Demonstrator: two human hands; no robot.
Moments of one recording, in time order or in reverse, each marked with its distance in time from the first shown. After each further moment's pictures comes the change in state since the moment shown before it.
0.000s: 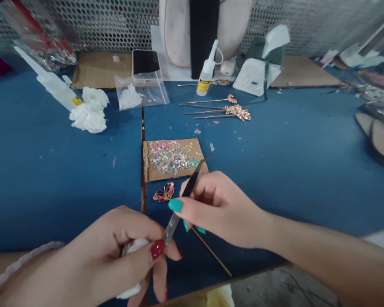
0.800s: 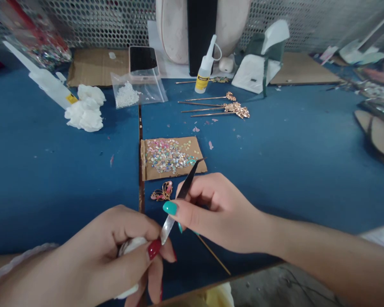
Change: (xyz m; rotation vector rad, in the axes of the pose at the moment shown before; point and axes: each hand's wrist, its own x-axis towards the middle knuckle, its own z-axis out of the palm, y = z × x) left_hand 0.002 0.004 0.001 -0.006 0.028 -0.036; right_hand -0.002 0.000 0.006 -0.035 0.038 -0.067
